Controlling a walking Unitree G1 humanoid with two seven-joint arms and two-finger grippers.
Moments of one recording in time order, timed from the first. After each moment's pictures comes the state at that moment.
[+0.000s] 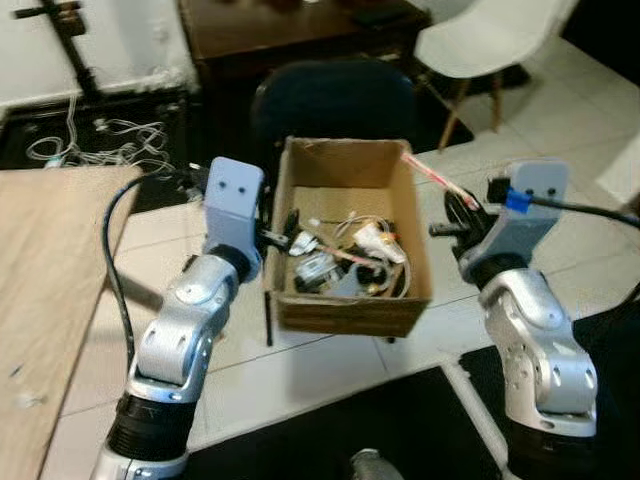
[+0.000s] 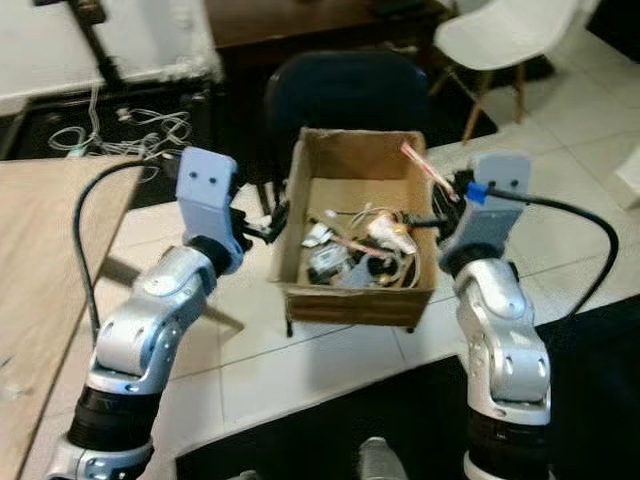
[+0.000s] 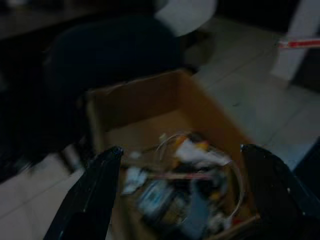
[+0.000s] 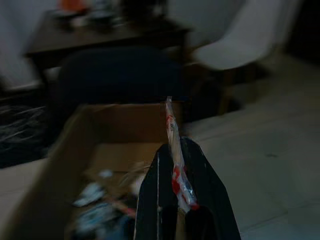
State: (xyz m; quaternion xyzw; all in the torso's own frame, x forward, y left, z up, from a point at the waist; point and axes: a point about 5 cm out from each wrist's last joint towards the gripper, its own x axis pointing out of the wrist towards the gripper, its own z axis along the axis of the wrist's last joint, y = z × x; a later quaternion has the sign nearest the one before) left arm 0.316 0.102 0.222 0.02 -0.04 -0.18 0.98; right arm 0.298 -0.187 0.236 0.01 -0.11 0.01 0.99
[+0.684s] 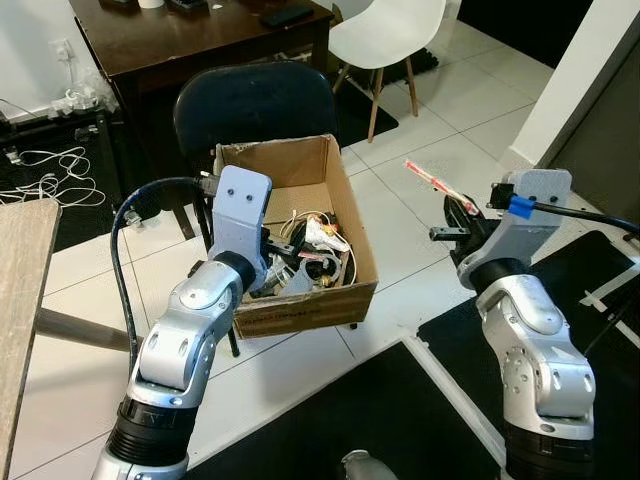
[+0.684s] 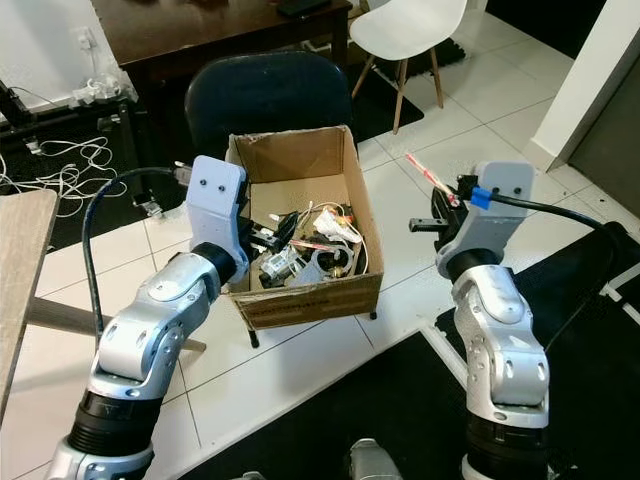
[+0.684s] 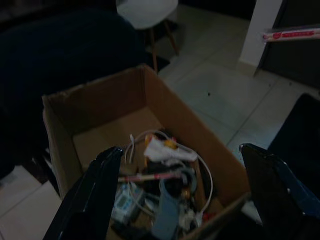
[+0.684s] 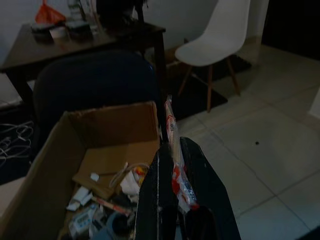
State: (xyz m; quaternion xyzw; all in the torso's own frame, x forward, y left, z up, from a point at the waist) left arm 0.312 0.098 0.217 0.01 -0.03 -0.18 0.98; right arm 0.298 -0.178 0.234 0.03 -0.12 0.04 0.99
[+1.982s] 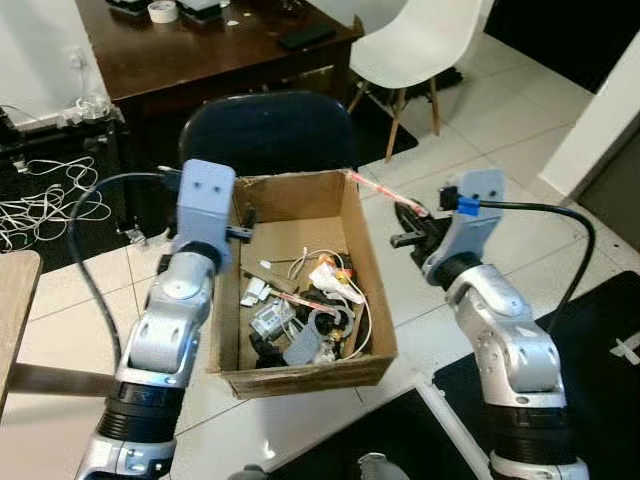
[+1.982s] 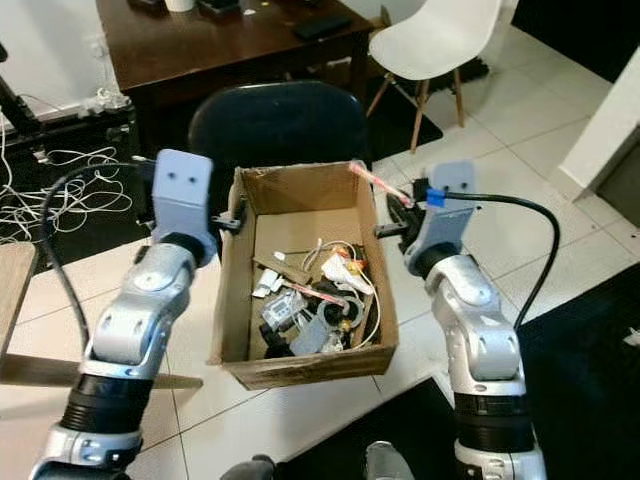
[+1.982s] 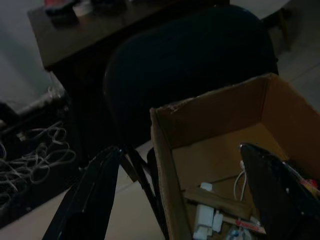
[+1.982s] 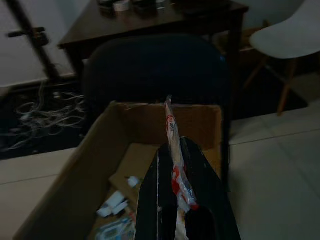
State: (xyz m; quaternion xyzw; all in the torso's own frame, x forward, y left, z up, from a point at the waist) left arm 0.337 0.149 0.207 0.10 -0.04 -0.01 0.99; right arm 0.325 -0.146 0.212 0.02 -0.06 0.18 0.98
